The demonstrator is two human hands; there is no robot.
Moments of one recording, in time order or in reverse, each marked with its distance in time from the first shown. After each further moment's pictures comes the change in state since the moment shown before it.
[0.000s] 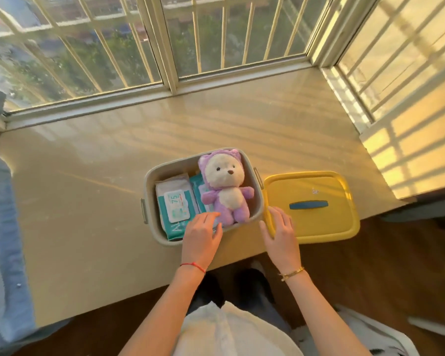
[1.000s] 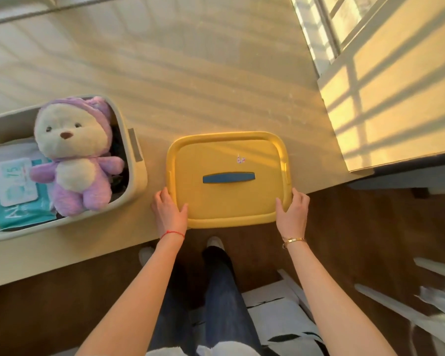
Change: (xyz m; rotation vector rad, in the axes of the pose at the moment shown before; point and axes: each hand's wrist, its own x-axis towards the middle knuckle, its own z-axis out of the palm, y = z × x) left_hand 0.047 0.116 0.277 -0.025 -0.133 -0.737; right_hand 0.079 0.346 -0.058 0.032 -0.072 0.487
